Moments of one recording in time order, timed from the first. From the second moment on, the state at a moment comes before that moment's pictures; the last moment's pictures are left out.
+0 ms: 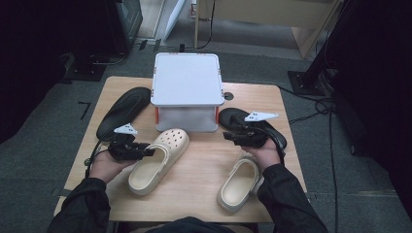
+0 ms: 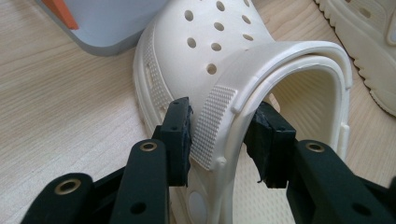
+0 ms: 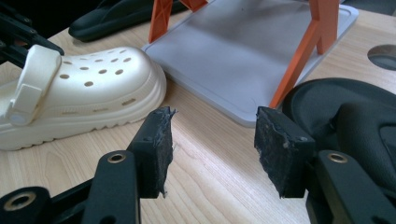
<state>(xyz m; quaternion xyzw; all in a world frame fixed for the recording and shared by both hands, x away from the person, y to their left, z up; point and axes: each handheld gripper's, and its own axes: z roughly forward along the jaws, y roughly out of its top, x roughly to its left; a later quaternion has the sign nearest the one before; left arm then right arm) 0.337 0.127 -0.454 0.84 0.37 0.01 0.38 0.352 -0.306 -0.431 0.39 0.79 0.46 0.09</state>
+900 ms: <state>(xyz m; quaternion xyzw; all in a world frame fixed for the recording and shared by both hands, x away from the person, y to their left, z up) 0.344 0.174 -0.461 0.84 0.37 0.01 0.40 0.319 -0.204 -0.387 0.36 0.80 0.47 0.11</state>
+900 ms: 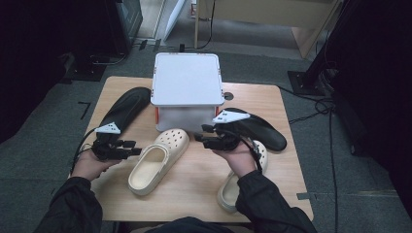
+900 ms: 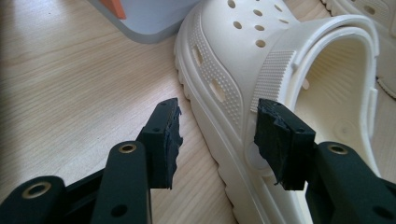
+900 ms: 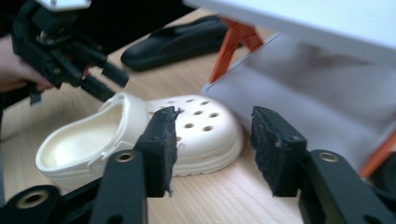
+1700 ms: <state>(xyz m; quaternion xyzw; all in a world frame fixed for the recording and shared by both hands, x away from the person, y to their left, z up) 0.350 0.176 -0.469 0.85 0.36 0.02 0.40 0.301 -0.146 -0.474 0.42 0.80 0.43 0.07</state>
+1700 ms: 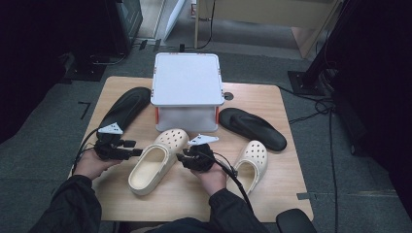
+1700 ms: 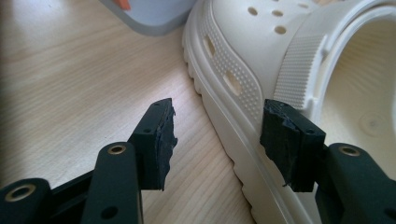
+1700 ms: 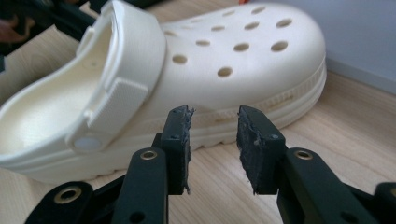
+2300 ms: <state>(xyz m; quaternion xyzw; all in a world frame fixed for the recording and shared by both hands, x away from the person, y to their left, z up) 0.348 0.169 -0.475 0.85 0.37 0.00 0.37 0.304 -0.136 -0.491 0.41 0.80 0.43 0.05</state>
